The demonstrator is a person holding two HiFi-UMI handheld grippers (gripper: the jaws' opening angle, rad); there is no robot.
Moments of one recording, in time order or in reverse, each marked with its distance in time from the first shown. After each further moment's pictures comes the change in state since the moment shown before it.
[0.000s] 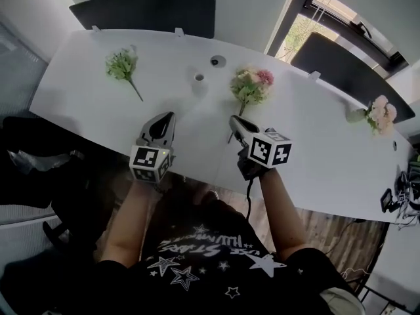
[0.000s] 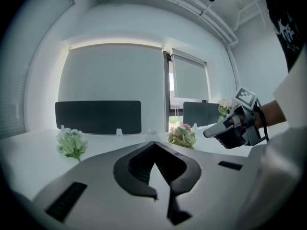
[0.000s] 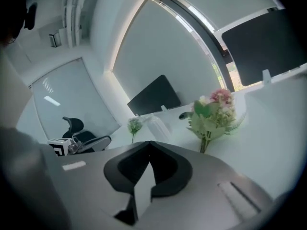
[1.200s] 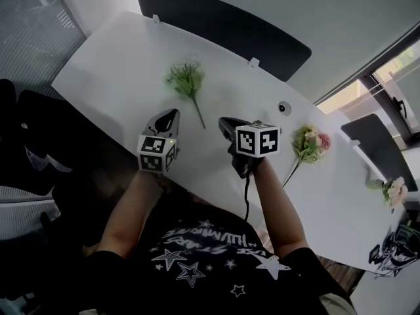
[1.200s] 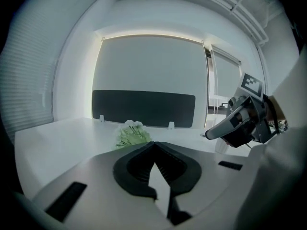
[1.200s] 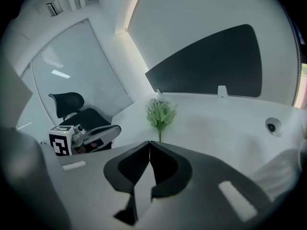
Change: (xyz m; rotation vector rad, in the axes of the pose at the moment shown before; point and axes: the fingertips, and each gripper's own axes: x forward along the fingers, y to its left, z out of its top) left arm -0.021 0.272 -0.032 -0.143 0.085 0.226; right arm 0.274 0.157 0.004 -0.201 0.356 0.115
